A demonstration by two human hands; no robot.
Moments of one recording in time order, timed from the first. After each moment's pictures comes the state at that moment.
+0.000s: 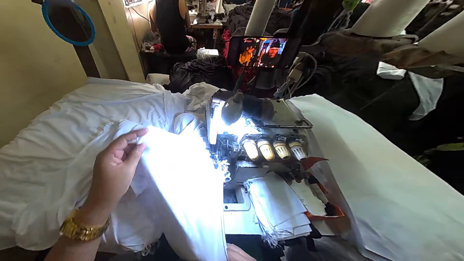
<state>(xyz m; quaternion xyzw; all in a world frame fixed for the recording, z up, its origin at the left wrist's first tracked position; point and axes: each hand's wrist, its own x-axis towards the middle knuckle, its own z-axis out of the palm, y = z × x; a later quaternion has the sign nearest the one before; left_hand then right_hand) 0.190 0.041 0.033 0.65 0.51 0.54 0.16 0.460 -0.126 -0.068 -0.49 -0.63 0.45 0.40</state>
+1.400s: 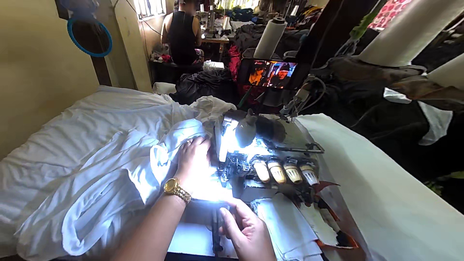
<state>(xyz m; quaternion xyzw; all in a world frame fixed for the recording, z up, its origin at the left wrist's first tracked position) 0.304 0.118 0.004 0.78 0.56 0.27 0.10 0.440 -0.037 -0.012 -0.56 -0.58 0.35 0.47</state>
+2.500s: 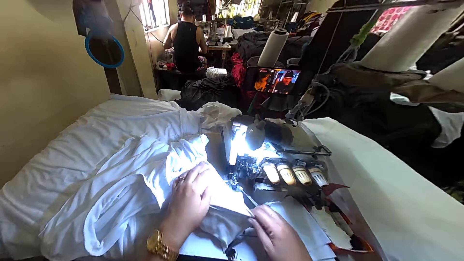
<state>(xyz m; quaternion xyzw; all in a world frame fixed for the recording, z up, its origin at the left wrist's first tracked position) 0.261 0.040 -0.026 0.77 0.56 0.29 0.08 0.493 -0.031 -0.035 -0.56 -0.76 0.13 0.30</state>
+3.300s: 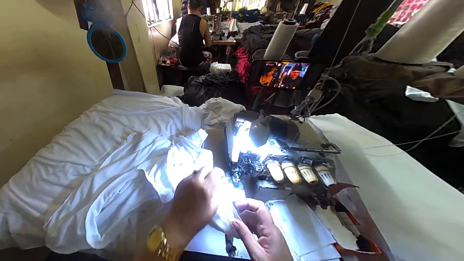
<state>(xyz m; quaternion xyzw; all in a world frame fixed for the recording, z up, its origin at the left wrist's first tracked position) 0.272 0.033 0.008 0.80 0.45 0.41 -0.02 0.445 -0.046 -0.009 -0.49 -0.65 0.35 0.47</state>
